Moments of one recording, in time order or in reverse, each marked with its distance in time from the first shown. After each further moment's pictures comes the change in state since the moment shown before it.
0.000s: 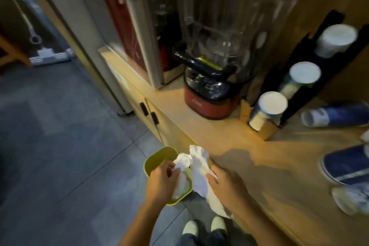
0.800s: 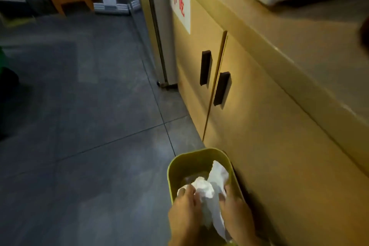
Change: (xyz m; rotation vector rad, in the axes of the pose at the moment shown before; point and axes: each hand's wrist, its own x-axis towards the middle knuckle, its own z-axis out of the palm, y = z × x) left_hand 0.154 -0.286 0.211 0.071 -0.001 -0.470; right_hand 0.163 0.077 0.380 0.159 -0.334 0.100
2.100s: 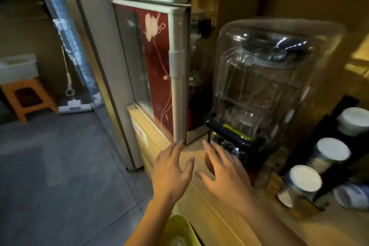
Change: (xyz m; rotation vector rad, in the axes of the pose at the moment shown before) left_hand -0.214 0.285 -0.341 -0.052 0.407 0.871; right_hand -0.200 -0.232 -0.386 -0.315 0.590 -0.474
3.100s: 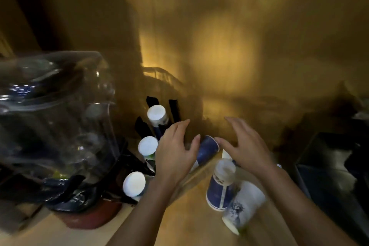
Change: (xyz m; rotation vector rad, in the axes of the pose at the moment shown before) left_hand -0.035 0.349 0.134 -0.361 -0.310 0.642; right_hand -0.209 0.221 -0.251 -0.149 0.462 0.702
